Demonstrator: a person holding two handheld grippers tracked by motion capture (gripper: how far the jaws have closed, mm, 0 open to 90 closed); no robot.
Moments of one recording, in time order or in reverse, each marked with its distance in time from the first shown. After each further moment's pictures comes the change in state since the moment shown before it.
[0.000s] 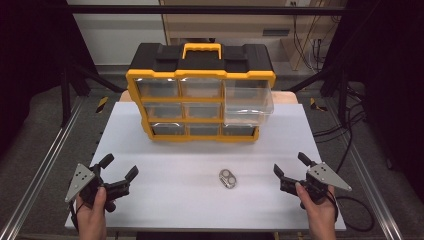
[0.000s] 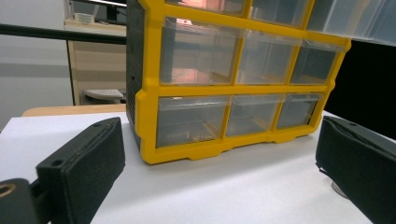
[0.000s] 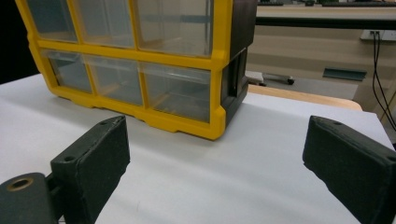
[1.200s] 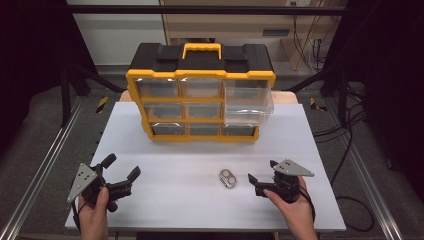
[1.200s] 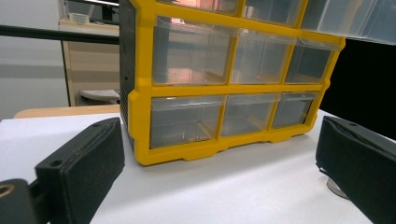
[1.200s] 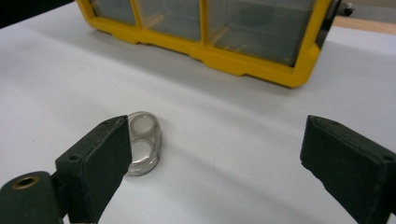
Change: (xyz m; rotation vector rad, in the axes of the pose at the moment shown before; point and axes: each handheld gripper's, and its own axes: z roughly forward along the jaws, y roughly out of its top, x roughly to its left) left arm -0.005 -0.001 0.003 0.006 -0.018 0.012; right arm 0.051 0.001 0.037 0.303 0.126 0.008
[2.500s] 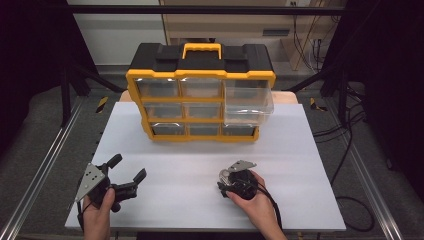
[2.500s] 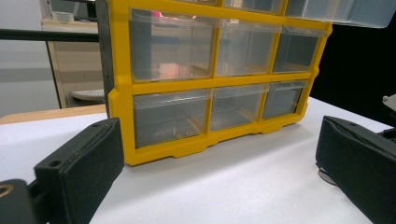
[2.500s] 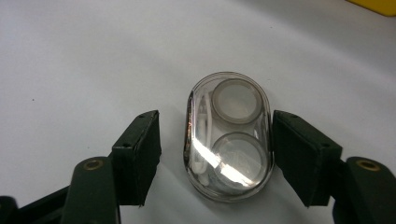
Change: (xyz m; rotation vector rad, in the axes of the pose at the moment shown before) left arm -0.010 0.000 0.006 0.029 -0.036 0.050; right arm 0.065 -0.004 0.087 0.328 0.068 -0.107
